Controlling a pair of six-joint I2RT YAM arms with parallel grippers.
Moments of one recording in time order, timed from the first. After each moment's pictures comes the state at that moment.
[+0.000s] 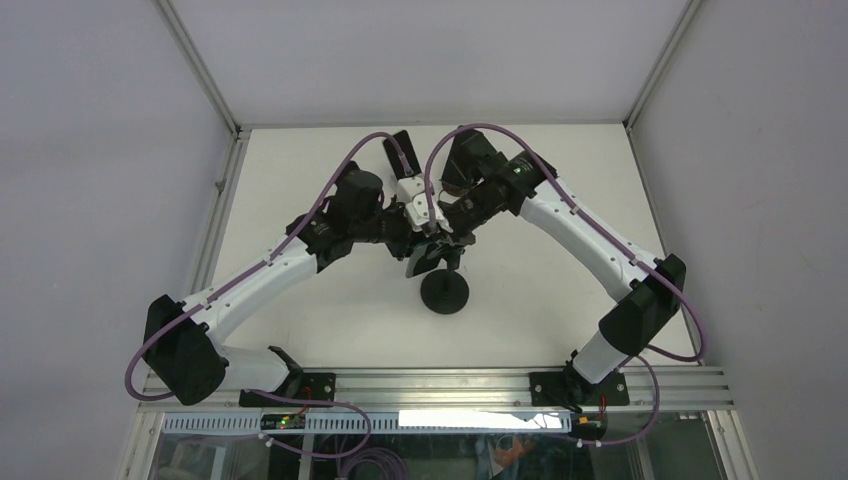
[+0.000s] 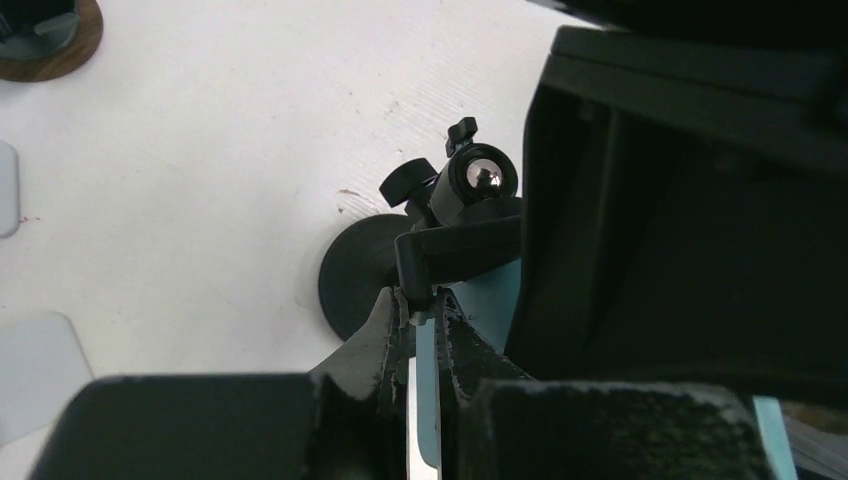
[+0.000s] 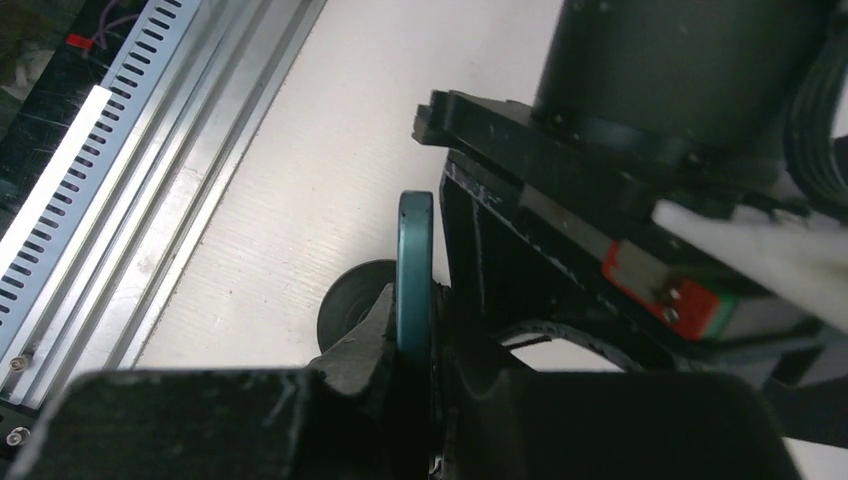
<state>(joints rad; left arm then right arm) -0.70 1.31 1.08 -0.32 0.43 -0.03 0.74 1.62 1.68 -1.19 -0.83 -1.21</state>
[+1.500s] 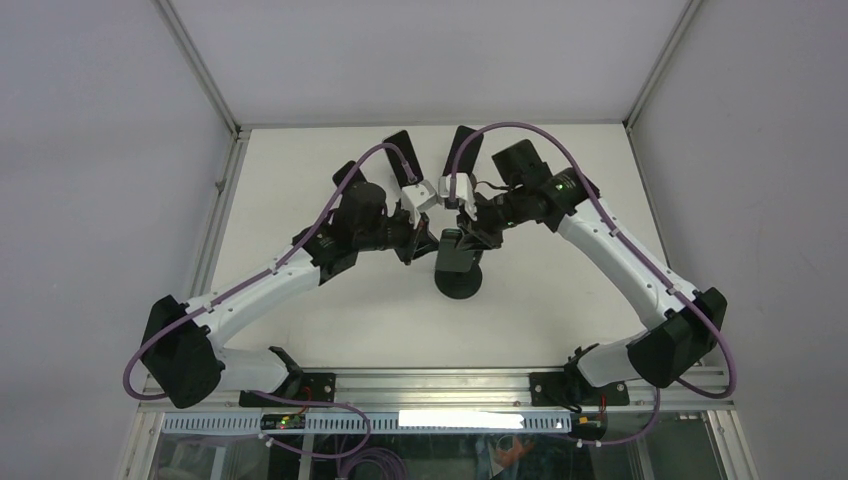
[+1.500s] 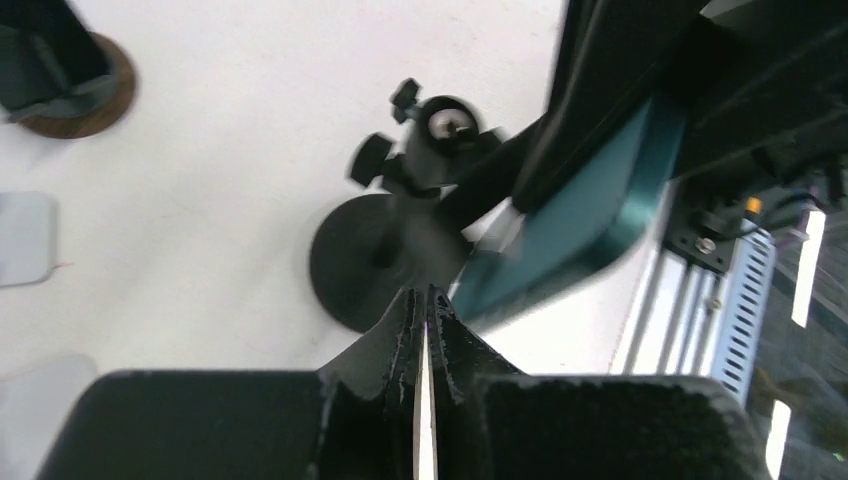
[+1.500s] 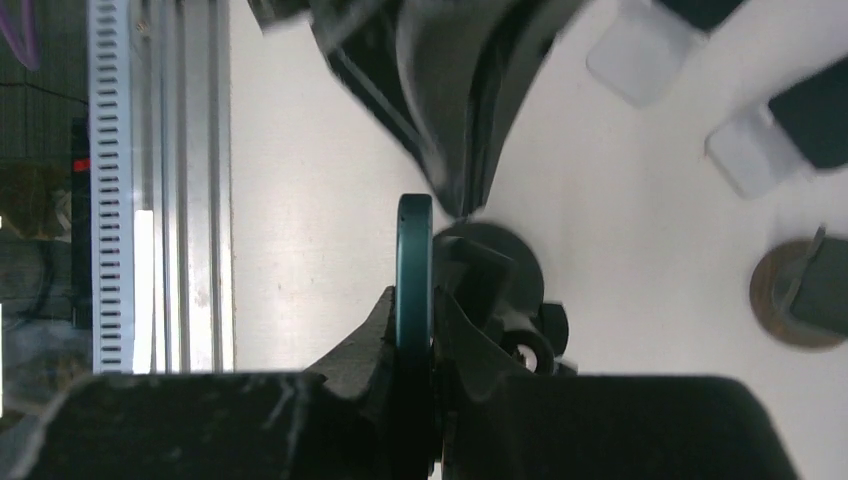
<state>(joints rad) -0.74 1.29 0.98 -0.13 0.36 -0.02 0.60 1.41 1.45 -1.01 -0.71 -0.77</state>
